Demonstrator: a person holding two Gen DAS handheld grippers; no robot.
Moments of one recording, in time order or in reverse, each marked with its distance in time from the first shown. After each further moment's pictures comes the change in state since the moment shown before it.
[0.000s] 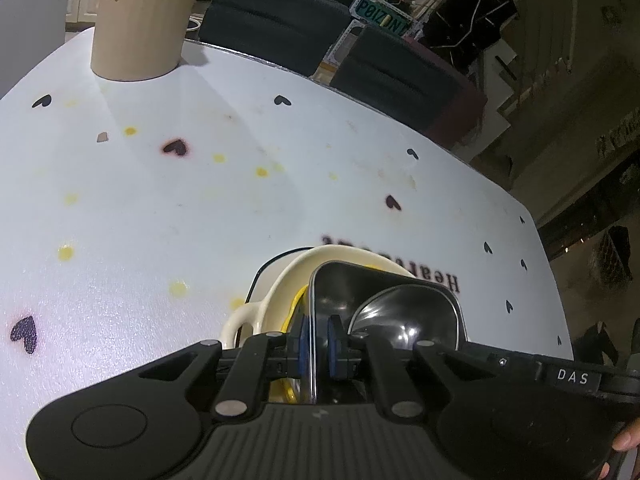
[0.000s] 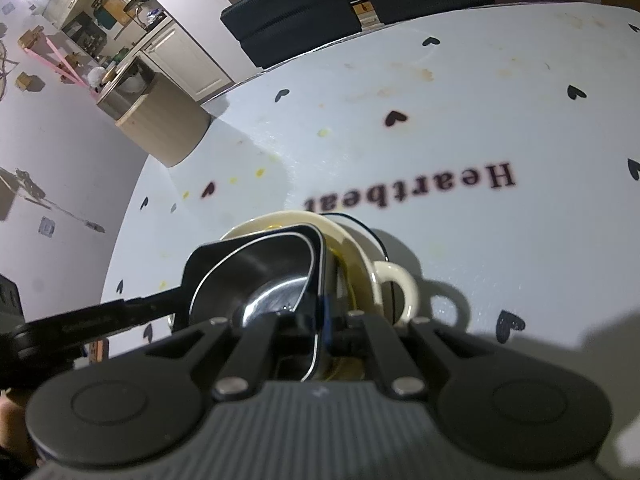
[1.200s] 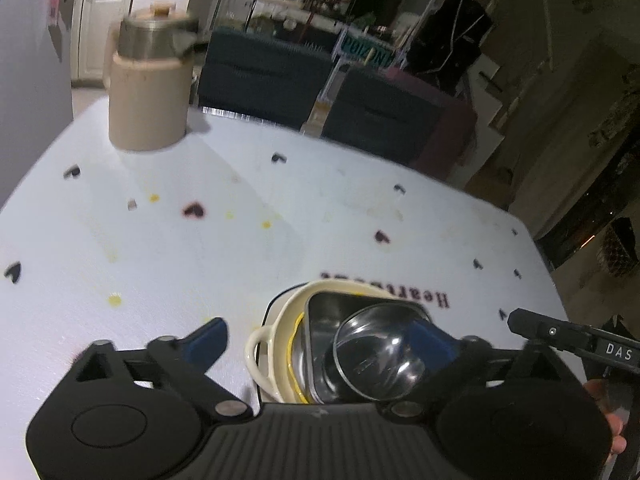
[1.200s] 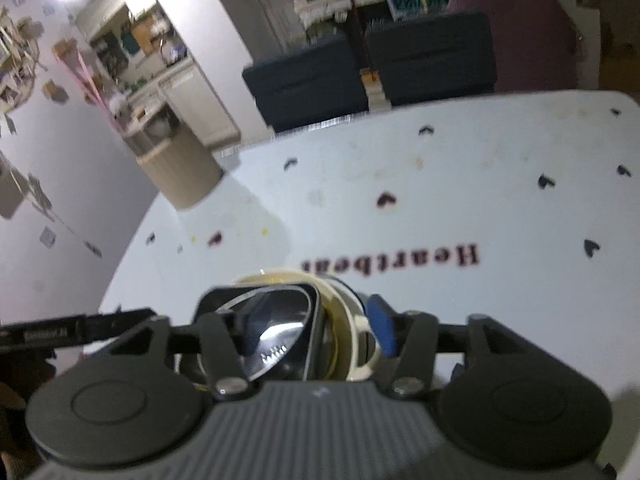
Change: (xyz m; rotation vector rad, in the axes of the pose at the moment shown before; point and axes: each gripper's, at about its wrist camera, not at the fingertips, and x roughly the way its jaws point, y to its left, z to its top) left arm -0.080 -0.027 -0.004 0.105 -0.143 0.051; right arm -0.072 0.005 -0.006 -0.111 -0.229 -0.027
